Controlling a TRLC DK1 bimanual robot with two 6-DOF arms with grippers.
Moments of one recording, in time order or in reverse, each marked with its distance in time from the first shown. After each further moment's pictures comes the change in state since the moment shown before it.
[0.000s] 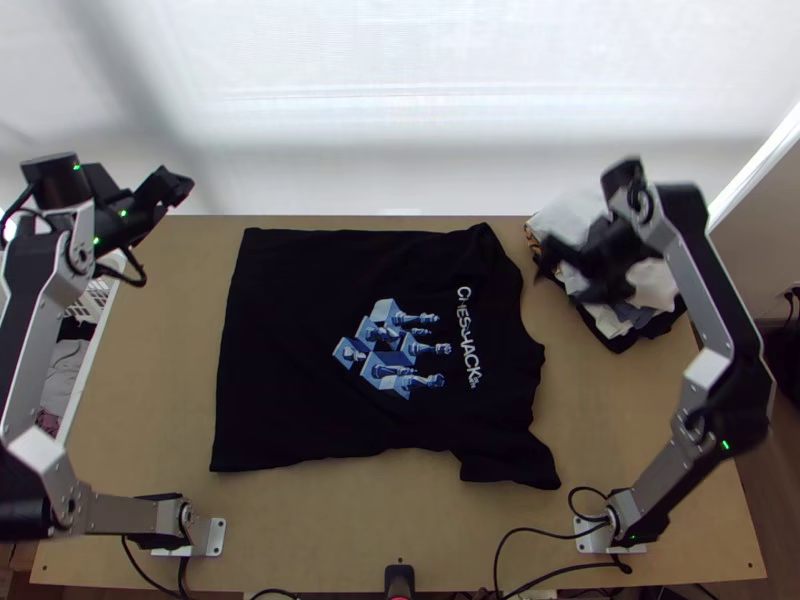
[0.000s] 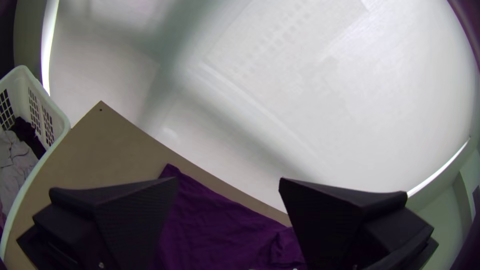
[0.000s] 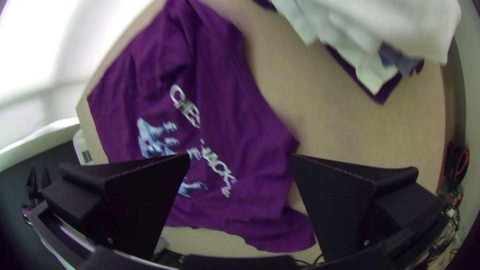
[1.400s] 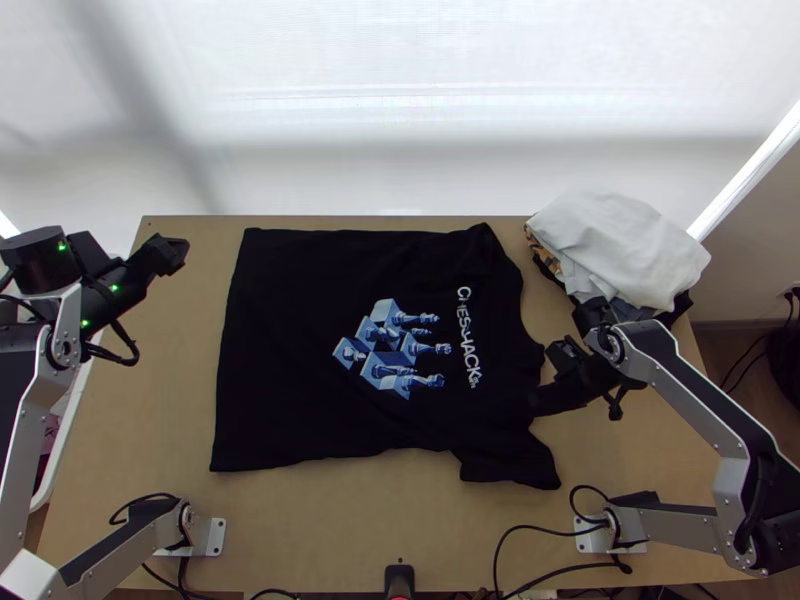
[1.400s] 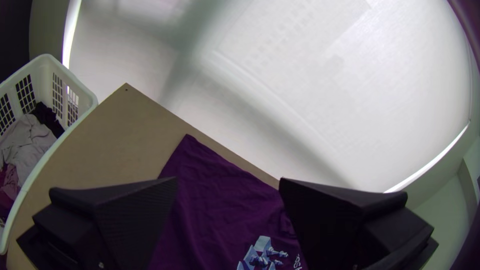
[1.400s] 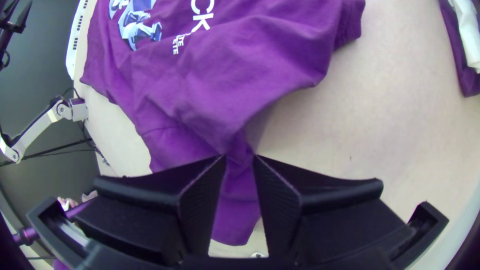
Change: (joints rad) left arm -0.025 -0.366 -0.305 -0.085 -0.065 0.011; right arm 0.092 -0.409 -0.904 0.352 -0.107 -0.631
